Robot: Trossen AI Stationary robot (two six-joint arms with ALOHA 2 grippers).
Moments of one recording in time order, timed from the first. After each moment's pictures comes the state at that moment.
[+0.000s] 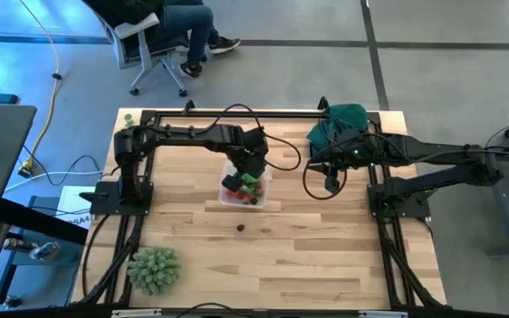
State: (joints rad) left arm 0.37 1.92 1.46 -0.77 0.32 0.85; right arm -0.11 0.99 0.97 -0.62 0.01 0.00
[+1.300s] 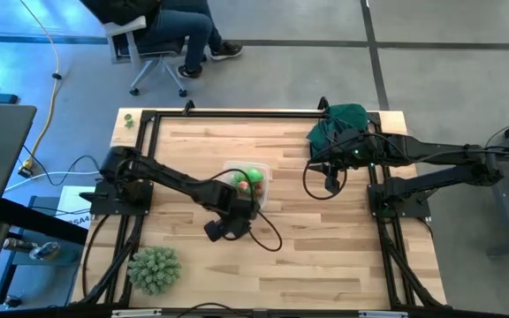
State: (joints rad) left arm -0.10 1.85 1.26 -0.67 0.10 0.73; right arm -0.11 0.99 0.97 -0.62 0.01 0.00
